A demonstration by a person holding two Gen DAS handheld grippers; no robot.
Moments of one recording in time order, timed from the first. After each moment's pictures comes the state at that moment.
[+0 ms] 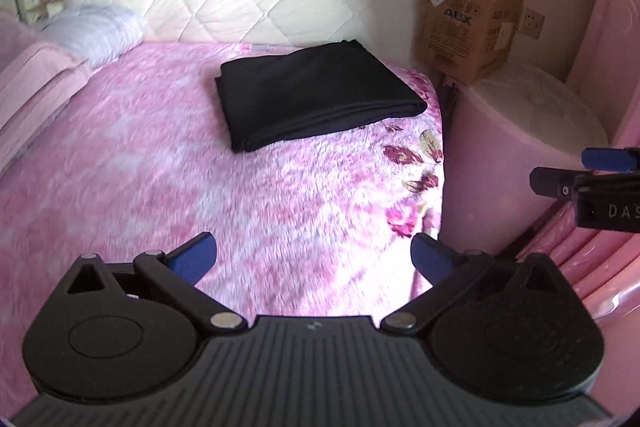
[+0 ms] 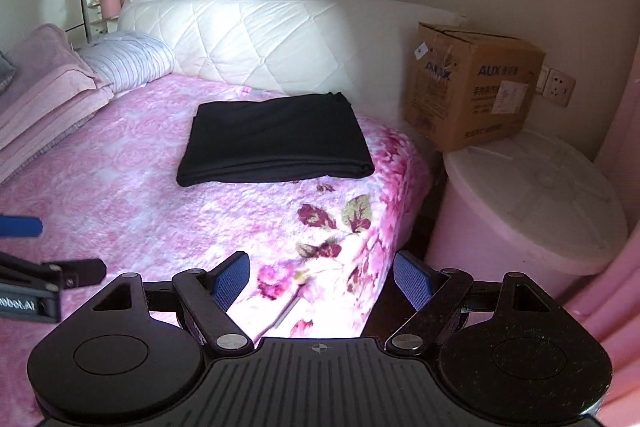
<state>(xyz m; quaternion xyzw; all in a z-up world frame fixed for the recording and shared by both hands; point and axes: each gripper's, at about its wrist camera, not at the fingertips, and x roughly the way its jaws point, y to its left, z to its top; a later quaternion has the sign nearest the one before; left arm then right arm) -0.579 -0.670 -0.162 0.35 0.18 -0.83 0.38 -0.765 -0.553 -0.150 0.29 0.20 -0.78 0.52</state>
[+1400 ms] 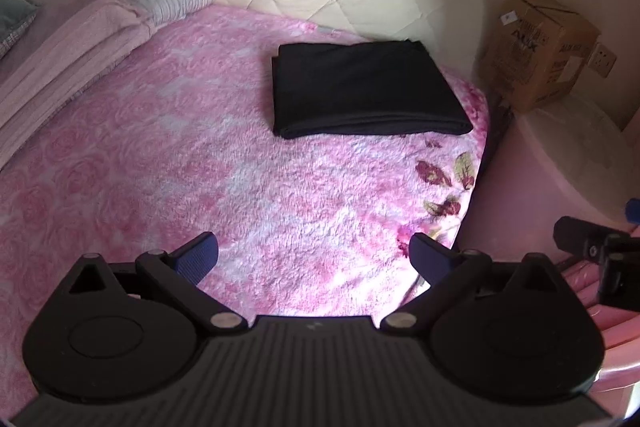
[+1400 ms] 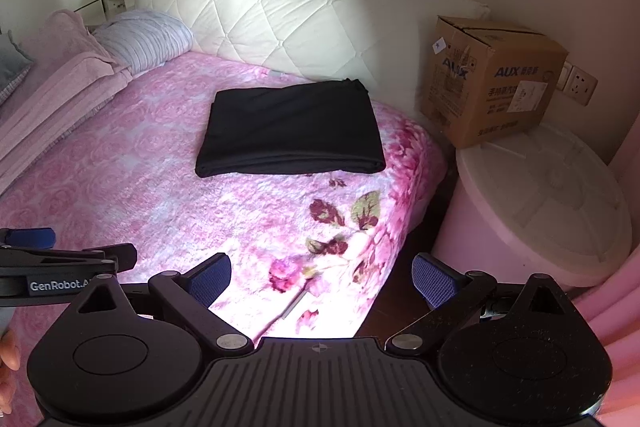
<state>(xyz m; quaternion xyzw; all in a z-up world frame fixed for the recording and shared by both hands) -0.617 -0.666 -0.127 0.37 0.26 -0.76 0.48 -0.787 -0.566 -0.103 0.34 0.23 -0.74 0.54</state>
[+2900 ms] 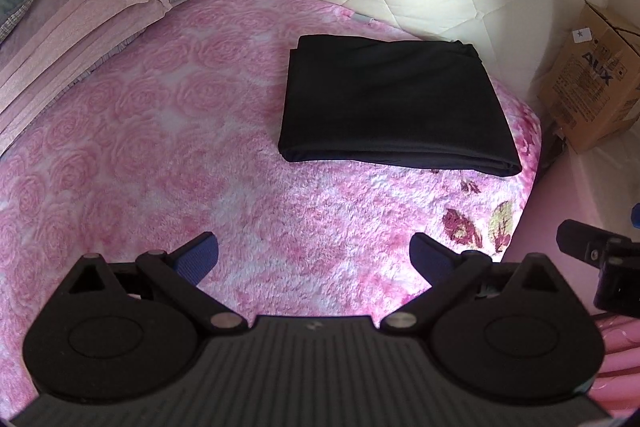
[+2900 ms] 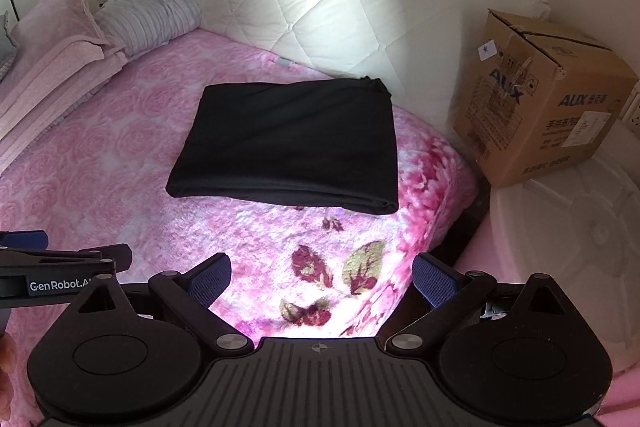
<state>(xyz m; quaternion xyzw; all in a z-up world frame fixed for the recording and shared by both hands) -0.692 -0.757 -0.151 0.38 0.28 -0.70 0.53 -0.879 -0.683 -0.132 0.36 0.27 -0.69 0.57</state>
